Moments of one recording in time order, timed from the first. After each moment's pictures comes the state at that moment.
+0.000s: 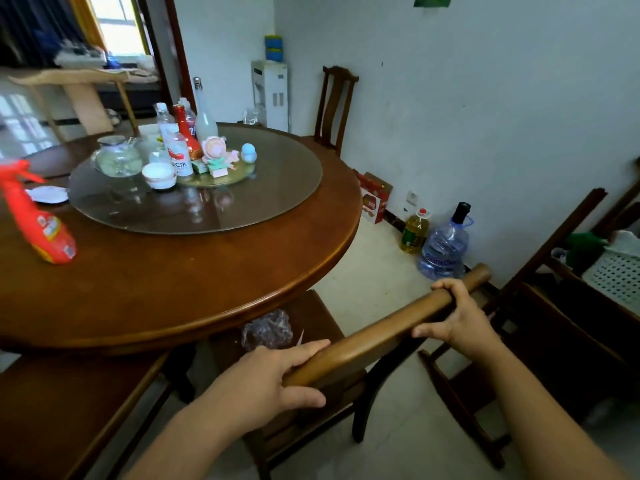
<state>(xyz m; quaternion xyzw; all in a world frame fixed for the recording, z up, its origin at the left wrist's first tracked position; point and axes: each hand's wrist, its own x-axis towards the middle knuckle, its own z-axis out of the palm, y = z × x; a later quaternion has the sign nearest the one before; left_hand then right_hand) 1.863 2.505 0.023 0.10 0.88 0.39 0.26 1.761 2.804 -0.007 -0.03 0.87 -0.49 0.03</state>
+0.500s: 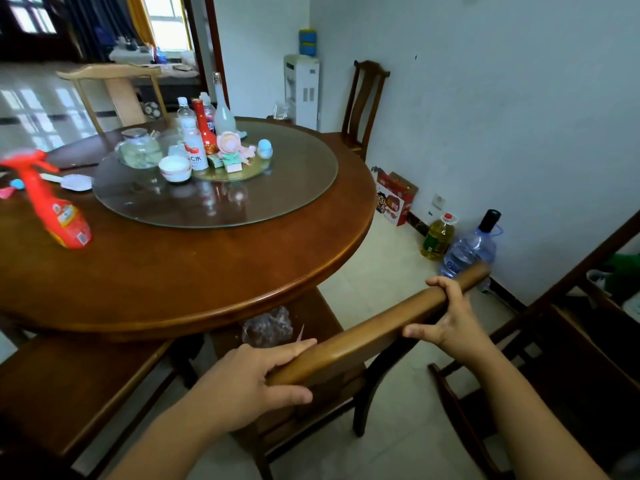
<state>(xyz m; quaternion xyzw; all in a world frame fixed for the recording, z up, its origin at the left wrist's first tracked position) 1.840 2.548 0.018 0.02 0.90 0.38 0.21 1.705 2.835 -0.013 -0.08 0.87 -0.47 0.08</state>
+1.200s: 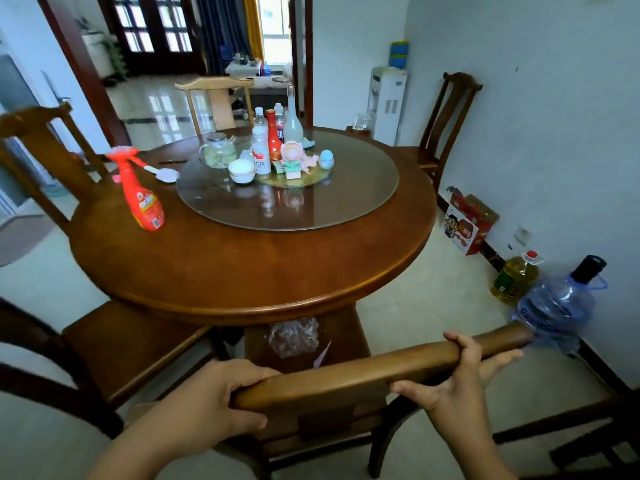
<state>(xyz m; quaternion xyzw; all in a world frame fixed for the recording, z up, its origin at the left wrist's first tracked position) 1.844 2.577 0.034 -0.11 0.90 0.40 0.16 1.692 2.834 -0.038 -0.11 0.83 -0.54 0.00</state>
